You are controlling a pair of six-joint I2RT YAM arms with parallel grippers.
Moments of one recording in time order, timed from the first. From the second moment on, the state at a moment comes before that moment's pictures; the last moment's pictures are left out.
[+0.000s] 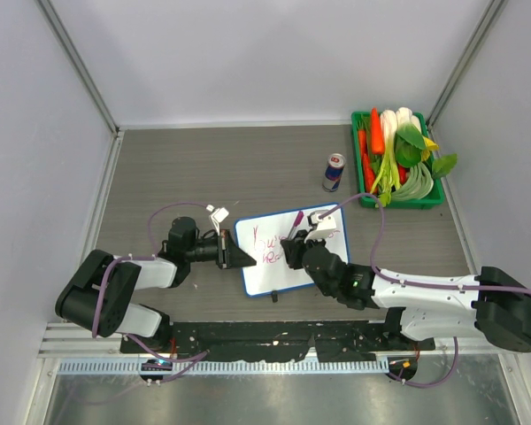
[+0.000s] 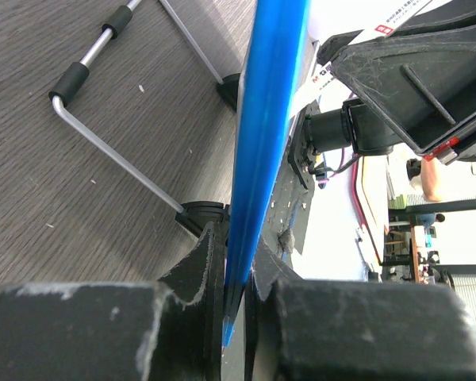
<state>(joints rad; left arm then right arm) -0.39 1.41 0.28 0.74 0.94 -0.71 1.16 1.13 0.51 0.24 0.68 0.67</state>
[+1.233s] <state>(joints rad) -0.39 1.41 0.28 0.74 0.94 -0.71 1.13 1.14 0.54 0.31 0.73 0.60</state>
